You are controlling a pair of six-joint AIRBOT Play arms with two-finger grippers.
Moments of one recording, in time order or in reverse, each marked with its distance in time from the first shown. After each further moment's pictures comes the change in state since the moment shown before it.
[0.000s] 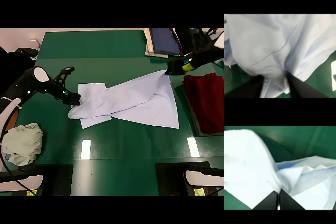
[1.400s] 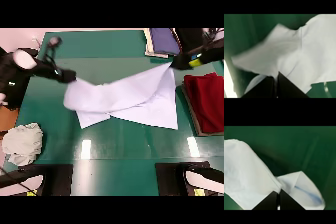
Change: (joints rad) left arm 0.000 0.145 0.250 0.044 0.135 -0.099; right arm 0.010 0.175 0.046 -0.011 -0.063 0.000
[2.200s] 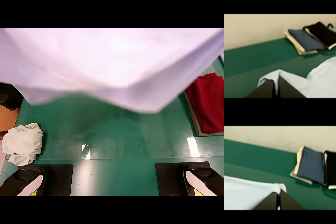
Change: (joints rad) left arm 0.000 0.381 0.371 0.094 -0.142 -0.025; right arm 0.000 0.338 0.252 -0.125 0.002 0.070
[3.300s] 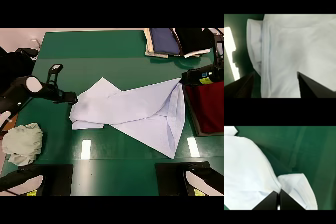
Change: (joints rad) left arm 0.000 -0.353 -0.781 -0.021 0.252 -0.034; right arm 0.002 -0.129 -0.542 0.009 0.039 0.019
